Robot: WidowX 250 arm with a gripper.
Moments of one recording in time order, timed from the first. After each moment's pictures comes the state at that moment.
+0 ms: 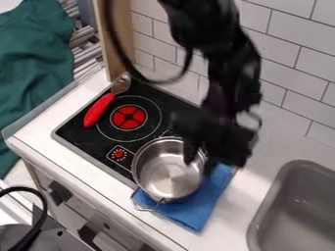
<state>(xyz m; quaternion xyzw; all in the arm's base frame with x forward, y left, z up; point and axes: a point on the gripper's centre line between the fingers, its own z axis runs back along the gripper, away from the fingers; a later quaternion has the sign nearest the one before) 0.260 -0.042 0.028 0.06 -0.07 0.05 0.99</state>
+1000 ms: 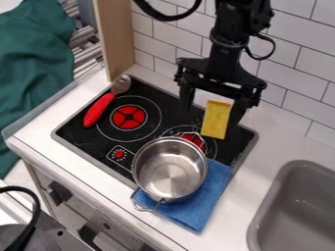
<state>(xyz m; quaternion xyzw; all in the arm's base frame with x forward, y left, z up) 0.294 -0.019 0.057 0.02 -0.01 0.15 0.99</state>
